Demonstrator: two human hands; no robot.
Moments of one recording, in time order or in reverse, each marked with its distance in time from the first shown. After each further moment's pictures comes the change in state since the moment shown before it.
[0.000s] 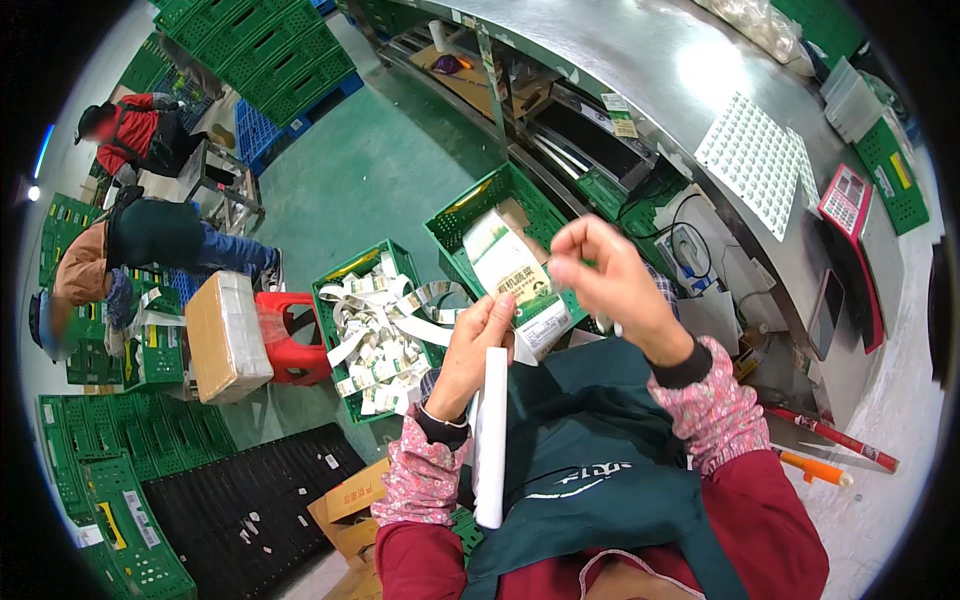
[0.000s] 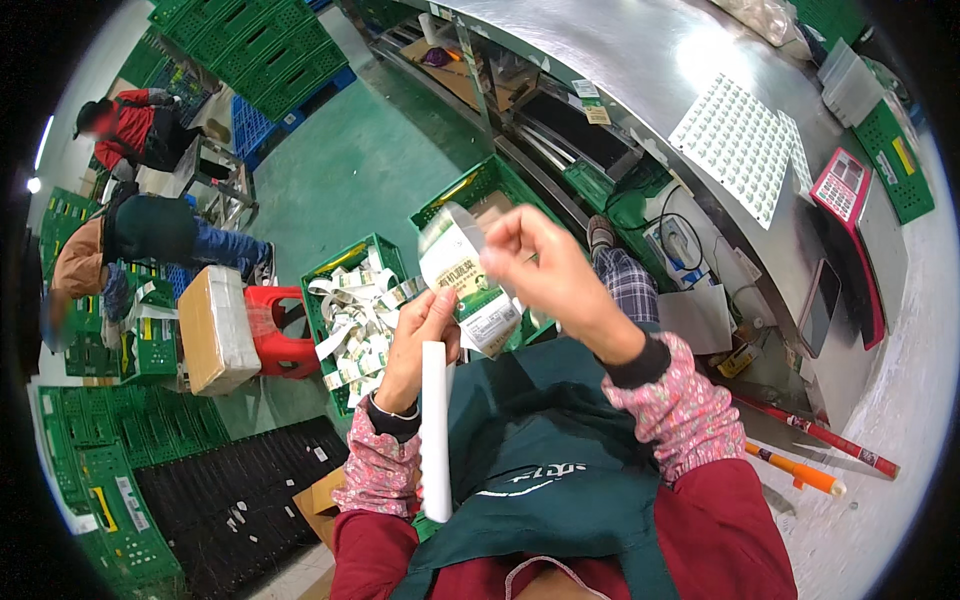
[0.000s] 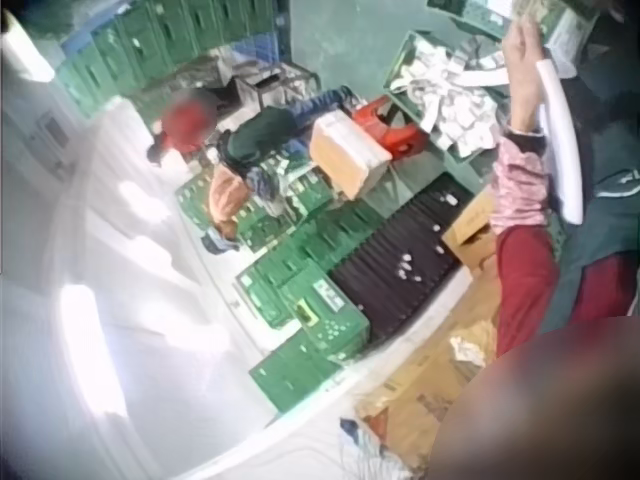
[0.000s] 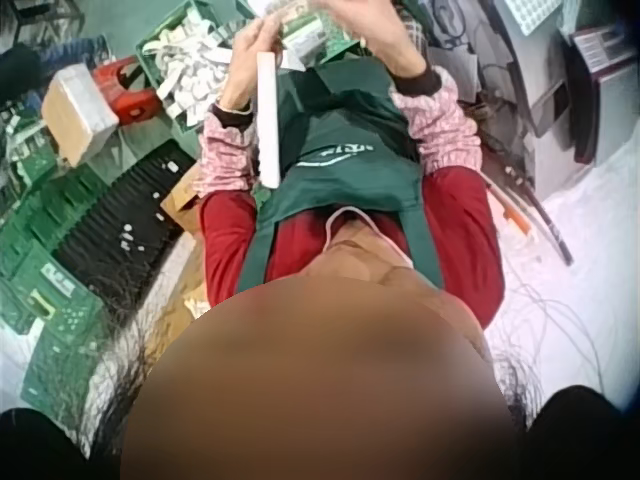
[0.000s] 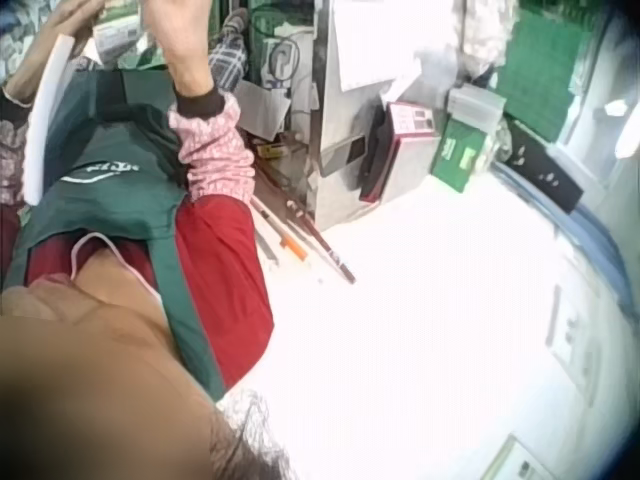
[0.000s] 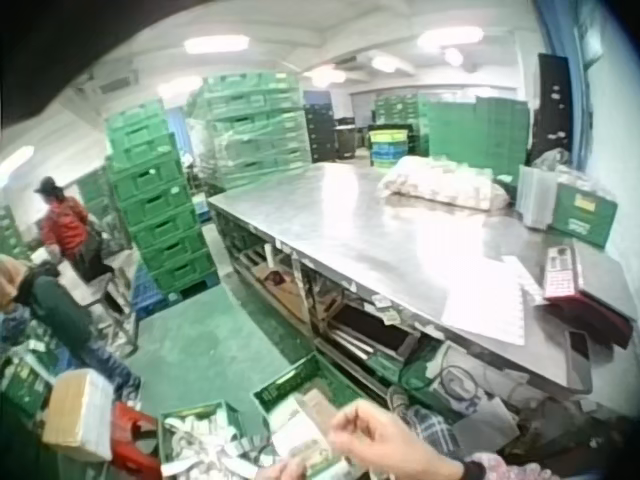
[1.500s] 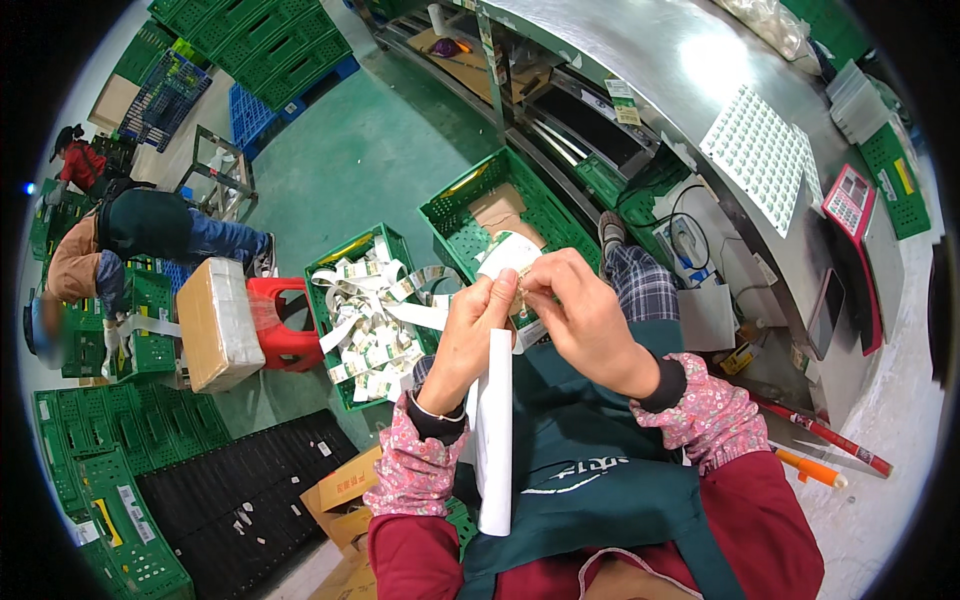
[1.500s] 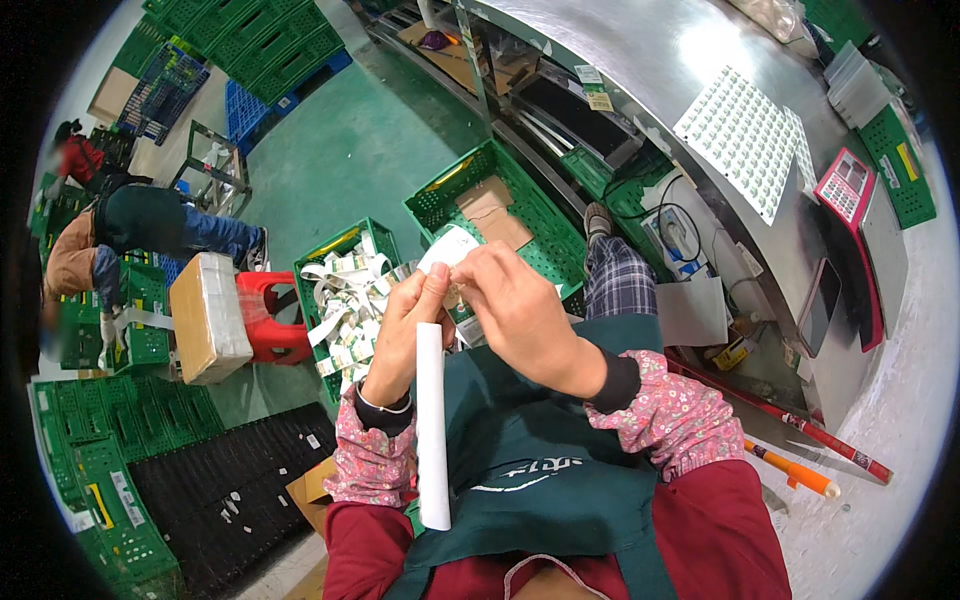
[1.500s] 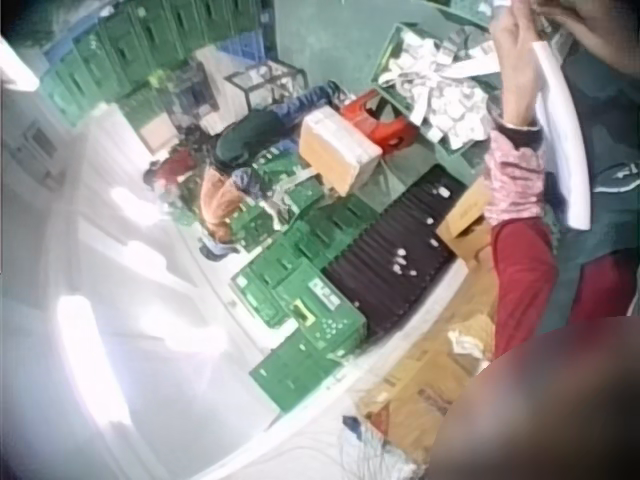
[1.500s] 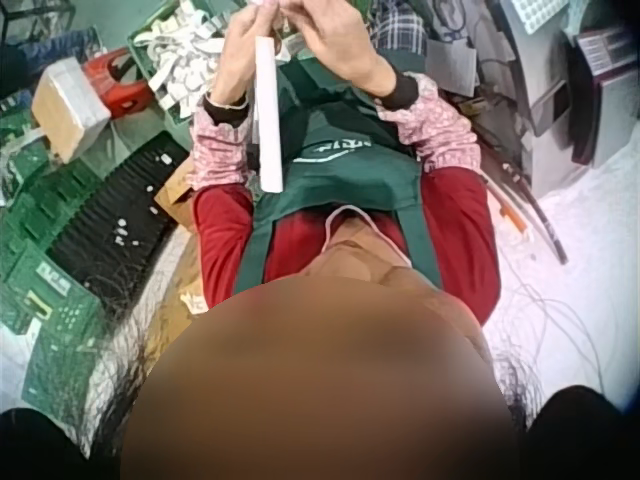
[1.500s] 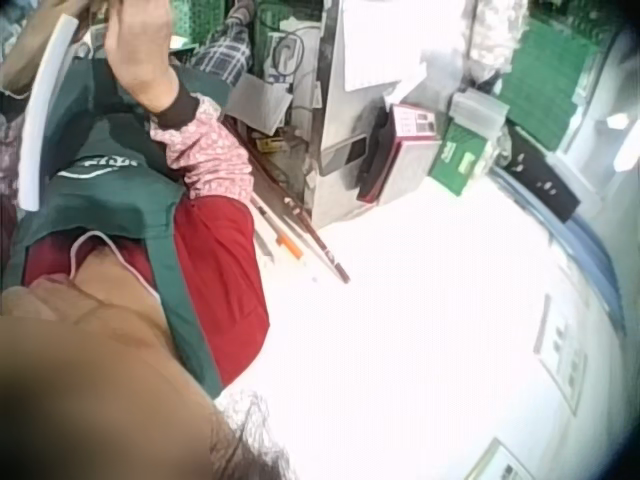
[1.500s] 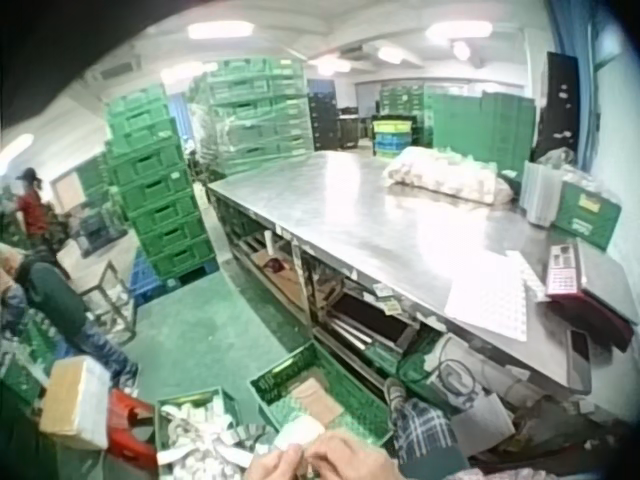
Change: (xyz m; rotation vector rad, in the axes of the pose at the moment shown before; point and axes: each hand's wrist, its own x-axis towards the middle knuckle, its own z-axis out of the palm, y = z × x) left_hand 0.002 0.020 0.007 0.117 0.054 0.025; right_hand -0.016 0.035 0.029 -0.621 0.106 -0.620
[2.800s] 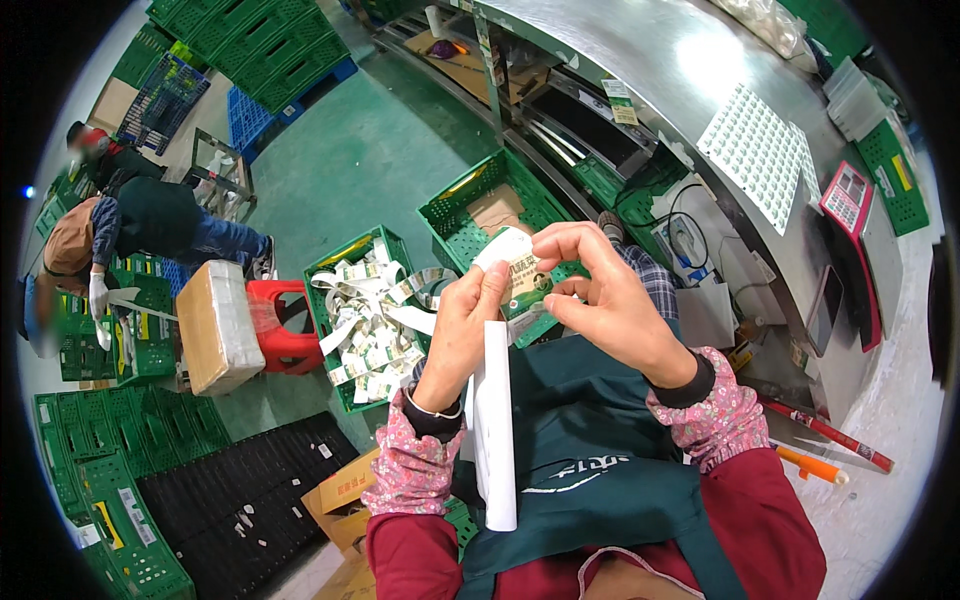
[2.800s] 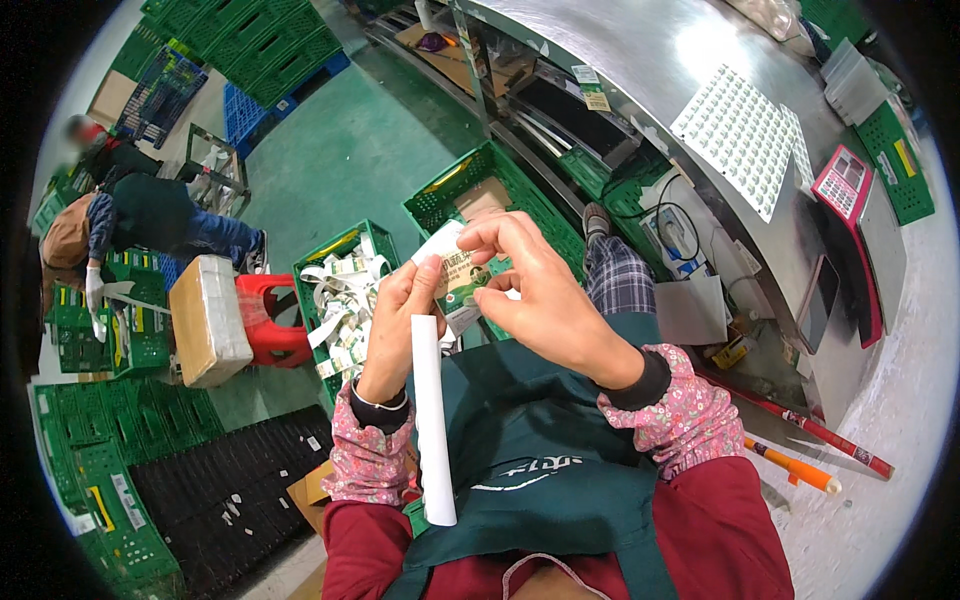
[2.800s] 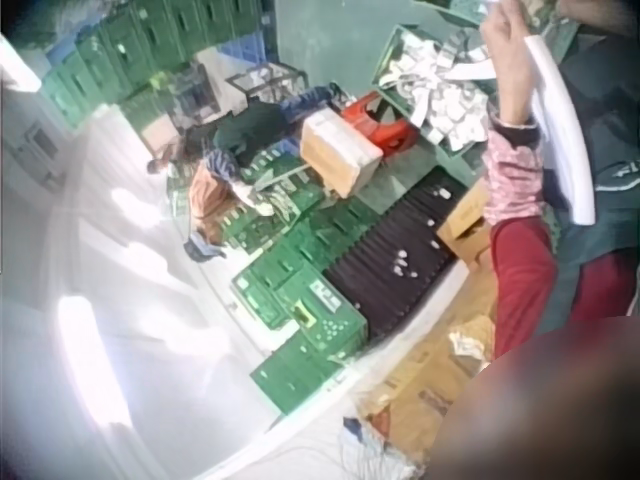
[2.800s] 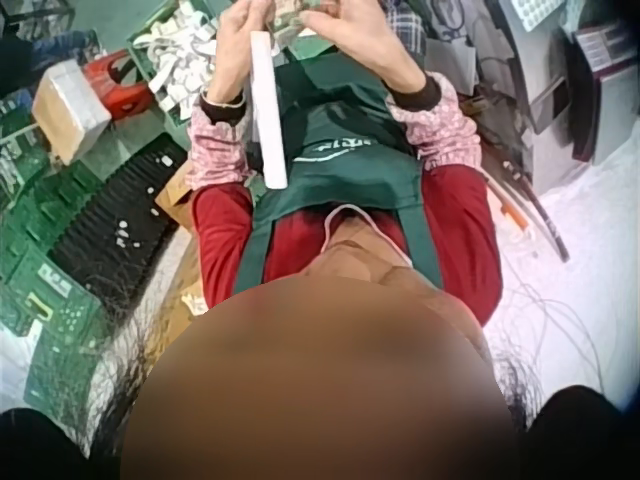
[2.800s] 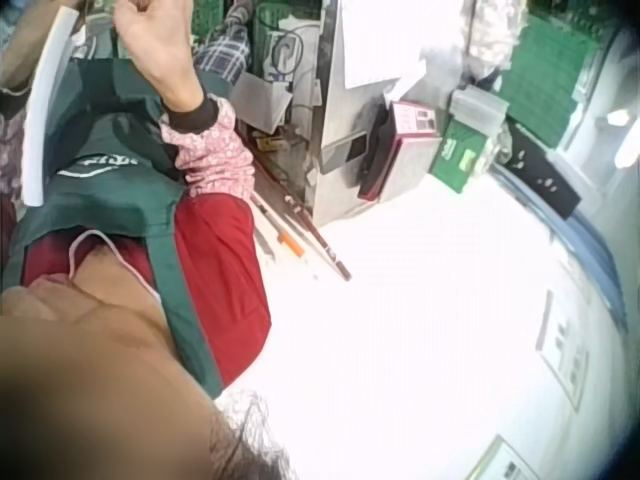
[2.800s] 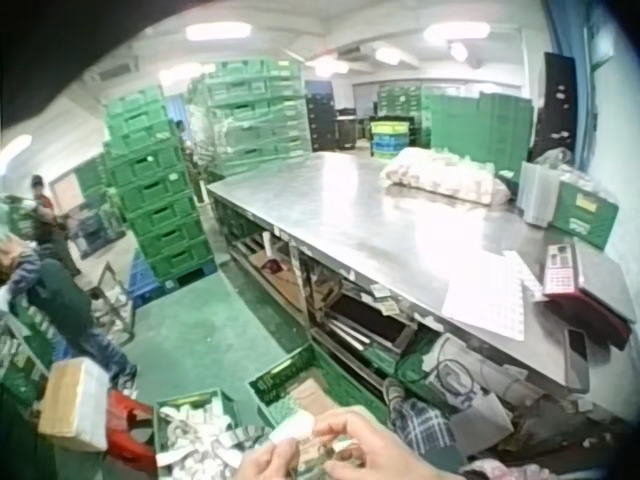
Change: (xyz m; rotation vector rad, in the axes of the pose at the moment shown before) left_hand 0.005 0.001 -0.004 0.060 0.060 0.065; right_hand 0.018 -0.020 -0.032 0.457 -0.186 0.396
